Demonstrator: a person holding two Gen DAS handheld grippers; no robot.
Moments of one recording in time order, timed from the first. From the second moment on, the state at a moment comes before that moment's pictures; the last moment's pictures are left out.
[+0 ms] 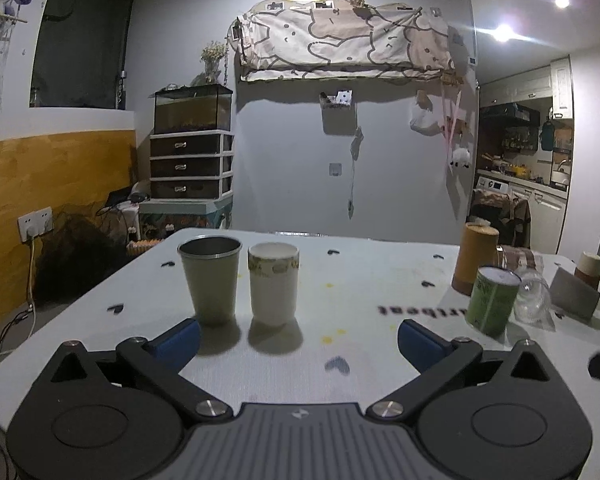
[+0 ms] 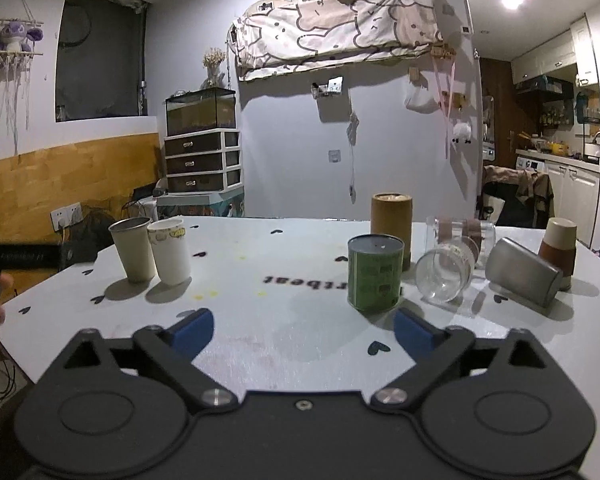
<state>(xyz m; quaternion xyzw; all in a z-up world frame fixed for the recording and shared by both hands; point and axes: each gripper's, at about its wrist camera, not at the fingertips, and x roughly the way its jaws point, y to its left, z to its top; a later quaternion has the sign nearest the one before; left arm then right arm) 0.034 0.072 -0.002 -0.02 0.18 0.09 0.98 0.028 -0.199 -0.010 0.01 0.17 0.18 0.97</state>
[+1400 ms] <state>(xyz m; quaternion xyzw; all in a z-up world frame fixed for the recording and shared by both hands) -0.007 0.036 -0.020 -0.02 0.20 0.09 0.98 0.018 -0.195 -0.011 -0.02 0.18 0.16 0.97</state>
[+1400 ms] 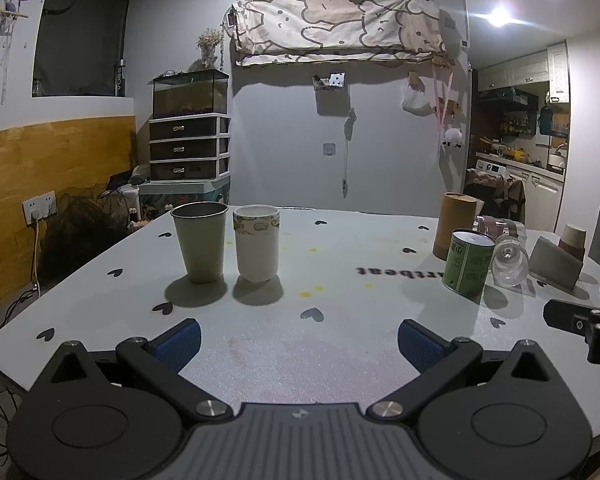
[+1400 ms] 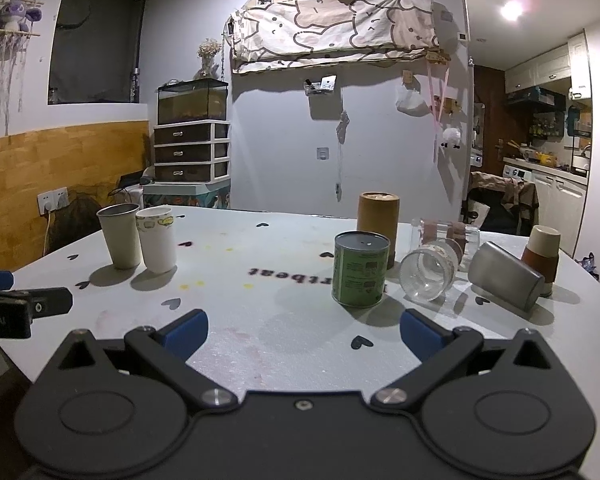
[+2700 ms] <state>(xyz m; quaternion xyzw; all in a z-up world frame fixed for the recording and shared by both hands) -0.007 0.035 -0.024 -0.02 0.20 0.09 0.97 0.018 -0.196 -0.010 -0.02 0.17 0.16 0.97</state>
